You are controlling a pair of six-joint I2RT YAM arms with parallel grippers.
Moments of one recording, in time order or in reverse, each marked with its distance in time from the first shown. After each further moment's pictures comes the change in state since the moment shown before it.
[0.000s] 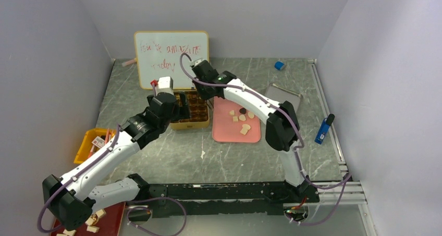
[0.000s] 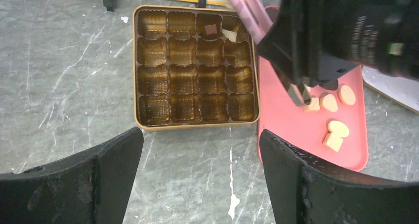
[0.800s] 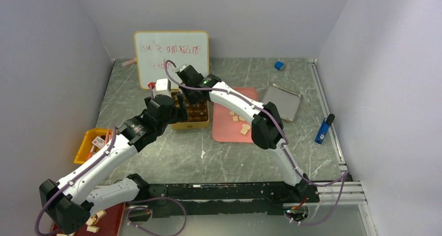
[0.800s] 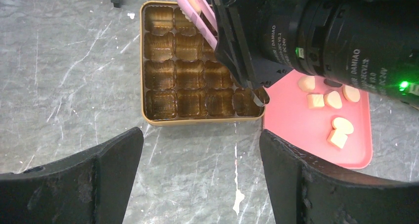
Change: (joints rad) left arm 0.000 -0.047 -0.020 -0.031 -0.013 -0.001; right arm 0.082 0.211 0.241 -0.057 -0.035 -0.019
